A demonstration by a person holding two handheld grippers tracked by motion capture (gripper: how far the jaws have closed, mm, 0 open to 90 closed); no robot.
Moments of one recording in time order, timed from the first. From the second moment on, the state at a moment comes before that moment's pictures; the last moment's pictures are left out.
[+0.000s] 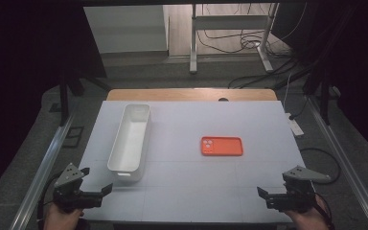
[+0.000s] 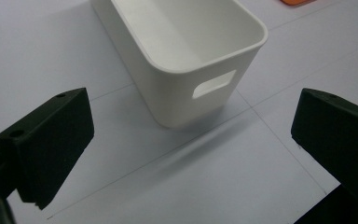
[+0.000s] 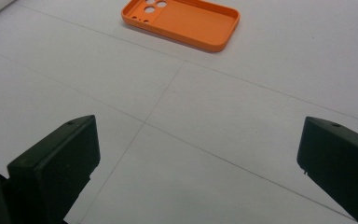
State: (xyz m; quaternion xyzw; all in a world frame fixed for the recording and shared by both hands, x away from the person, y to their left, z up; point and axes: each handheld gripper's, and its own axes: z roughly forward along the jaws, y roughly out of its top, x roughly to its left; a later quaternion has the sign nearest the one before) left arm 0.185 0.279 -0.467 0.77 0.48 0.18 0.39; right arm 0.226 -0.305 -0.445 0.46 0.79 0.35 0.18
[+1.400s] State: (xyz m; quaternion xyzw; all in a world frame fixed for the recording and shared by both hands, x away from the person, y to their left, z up) left arm 0.183 0.281 -0.468 0.77 0.47 0.17 0.39; right arm 0.239 -0.295 -0.447 0.46 0.80 0.35 0.16
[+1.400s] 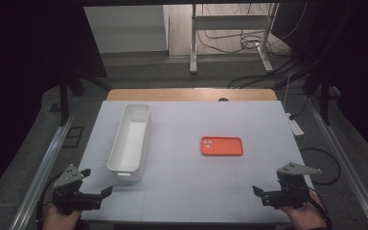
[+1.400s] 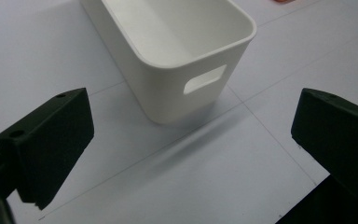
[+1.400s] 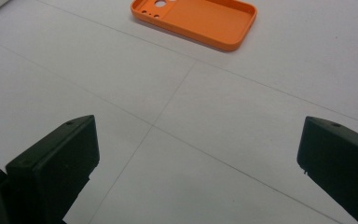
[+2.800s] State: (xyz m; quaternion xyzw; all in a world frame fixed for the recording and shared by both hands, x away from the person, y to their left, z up) left arm 0.183 0.280 -0.468 0.77 0.47 0.17 0.39; right arm 0.294 -0.275 -0.446 0.46 0.81 0.33 0.16
